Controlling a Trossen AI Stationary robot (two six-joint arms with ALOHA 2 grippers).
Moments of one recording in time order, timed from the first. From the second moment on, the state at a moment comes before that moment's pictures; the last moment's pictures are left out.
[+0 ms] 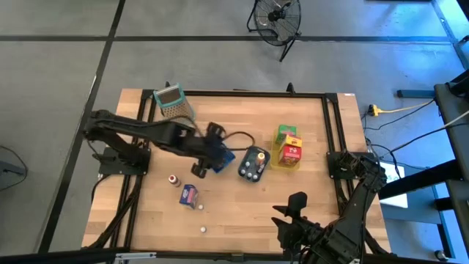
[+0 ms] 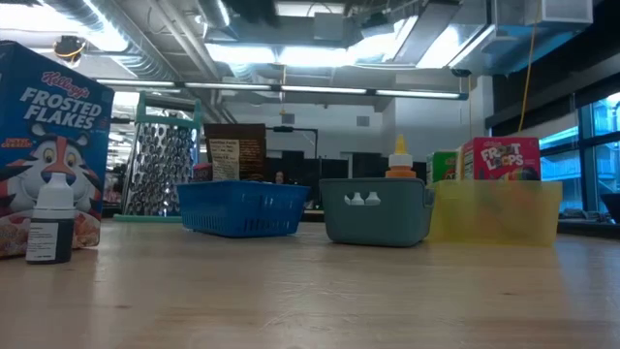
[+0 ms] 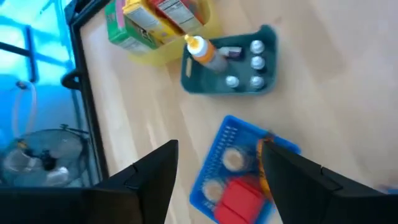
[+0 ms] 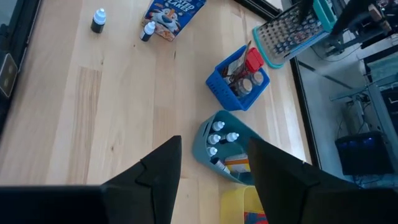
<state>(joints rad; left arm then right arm) -0.19 1.52 1.54 -1.00 -0.34 0.34 0.95 2.04 2.10 -1.57 0.90 0.74</state>
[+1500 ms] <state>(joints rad) -0.28 1.30 1.23 -0.28 -0.08 0.04 0.84 2.04 2.09 -1.56 0.89 0.74</state>
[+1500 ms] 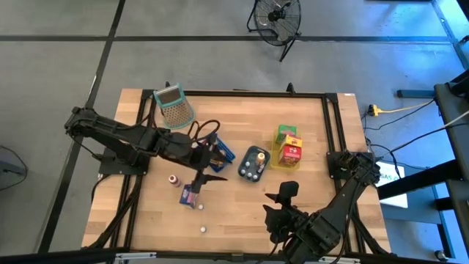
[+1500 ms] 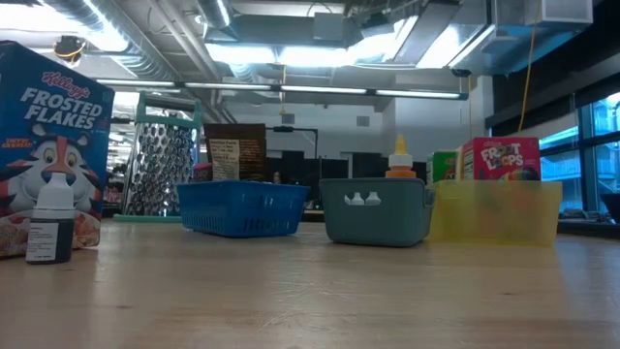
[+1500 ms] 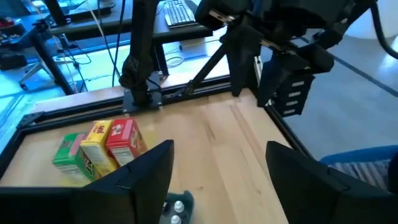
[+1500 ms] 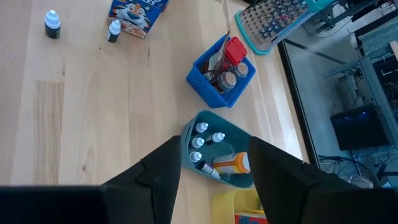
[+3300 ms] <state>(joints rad) -0.58 1.51 1.35 -1.29 -0.29 -1.39 0.84 2.04 2.09 -1.47 0.89 0.67</state>
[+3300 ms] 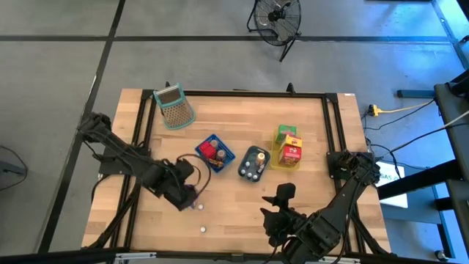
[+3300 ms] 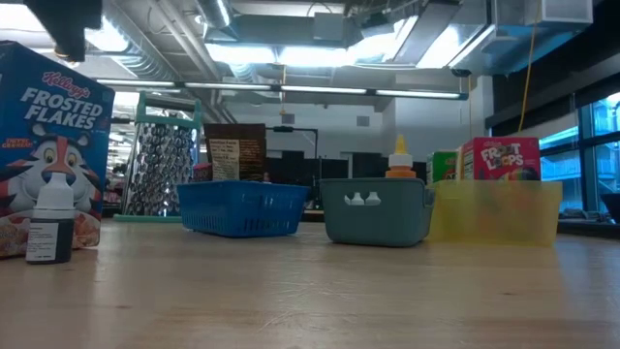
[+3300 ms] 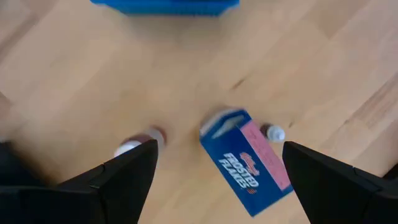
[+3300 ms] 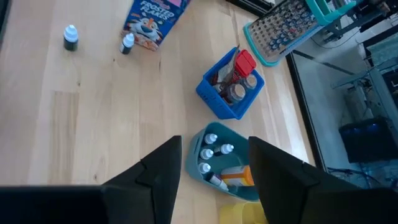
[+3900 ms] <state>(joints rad) -0.60 1.55 1.35 -1.29 -0.21 -1.70 0.84 2.05 2.09 -1.45 0.85 0.66</state>
